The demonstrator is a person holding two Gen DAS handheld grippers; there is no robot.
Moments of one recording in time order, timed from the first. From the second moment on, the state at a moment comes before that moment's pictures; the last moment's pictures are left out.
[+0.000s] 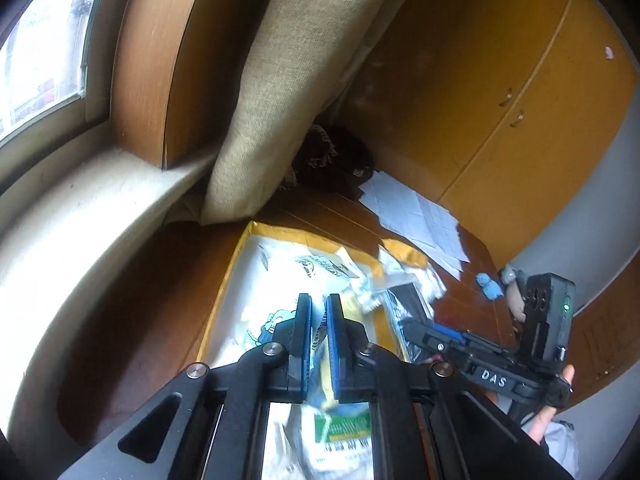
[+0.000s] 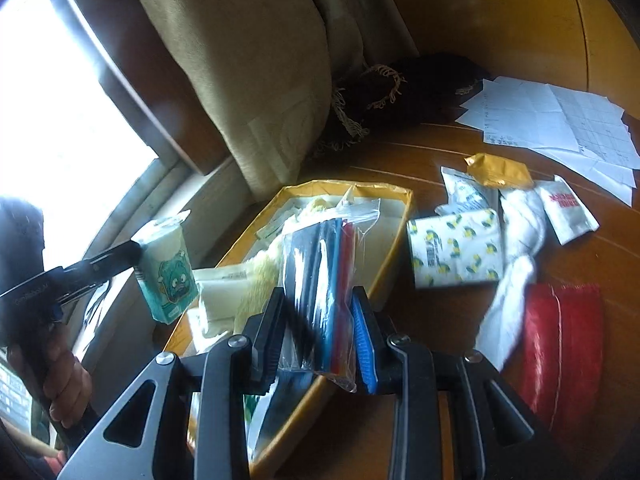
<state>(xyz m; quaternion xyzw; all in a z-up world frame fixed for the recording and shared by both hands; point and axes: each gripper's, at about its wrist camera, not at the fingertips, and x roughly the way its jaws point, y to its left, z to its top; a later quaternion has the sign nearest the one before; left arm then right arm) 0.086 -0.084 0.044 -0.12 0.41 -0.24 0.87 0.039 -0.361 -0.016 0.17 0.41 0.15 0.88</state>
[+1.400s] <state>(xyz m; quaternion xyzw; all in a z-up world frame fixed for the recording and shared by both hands) 0.049 -0.167 0.020 -0.10 0.45 -0.29 0.84 -0.036 -0.433 -0.008 0.24 0.35 0.10 0.90</state>
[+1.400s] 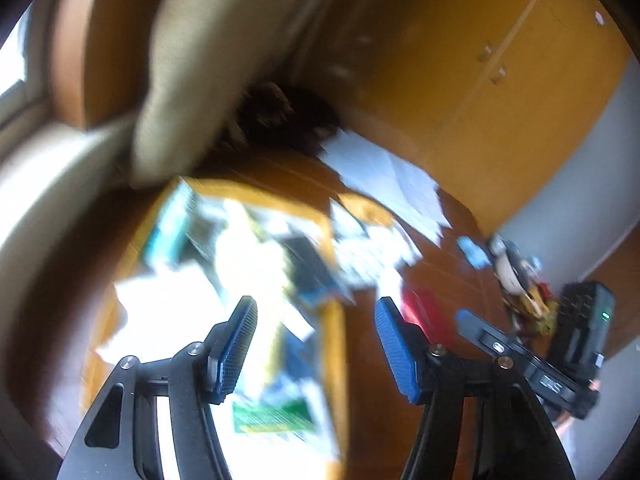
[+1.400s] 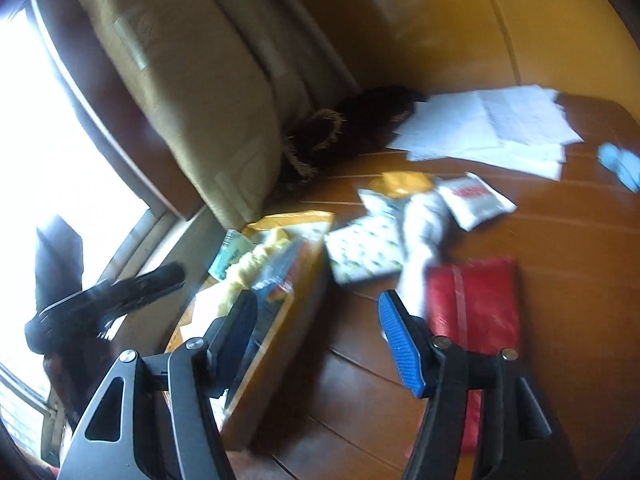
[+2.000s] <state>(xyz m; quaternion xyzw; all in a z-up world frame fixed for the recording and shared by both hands) 0.007 -0.246 0.026 -0.04 0.47 -0.32 0.83 -0.089 -0.500 -0.006 0.28 0.34 0.08 0.89</state>
